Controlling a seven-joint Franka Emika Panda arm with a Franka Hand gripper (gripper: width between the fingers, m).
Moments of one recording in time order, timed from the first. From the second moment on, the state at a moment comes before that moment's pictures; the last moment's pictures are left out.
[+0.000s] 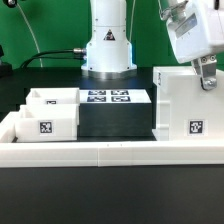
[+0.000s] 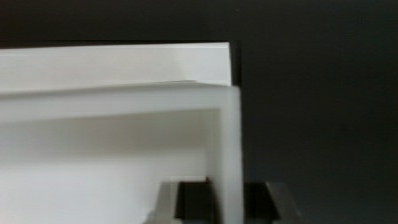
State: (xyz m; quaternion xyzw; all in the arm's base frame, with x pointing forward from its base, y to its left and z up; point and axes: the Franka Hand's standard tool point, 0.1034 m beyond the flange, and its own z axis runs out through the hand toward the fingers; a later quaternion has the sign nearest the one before) arm 0.637 0.108 0.107 -0.69 0.71 -0.02 0.17
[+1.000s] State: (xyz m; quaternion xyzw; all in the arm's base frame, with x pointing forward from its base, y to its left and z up) arm 0.637 0.108 0.107 -0.69 0.70 -0.02 0.17
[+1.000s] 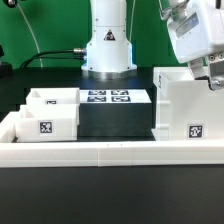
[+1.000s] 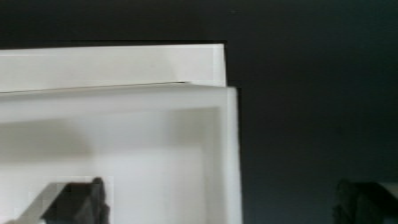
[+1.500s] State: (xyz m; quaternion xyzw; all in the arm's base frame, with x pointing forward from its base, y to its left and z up) arm 0.624 0.080 0.148 -0.74 0.65 -0.04 0.19
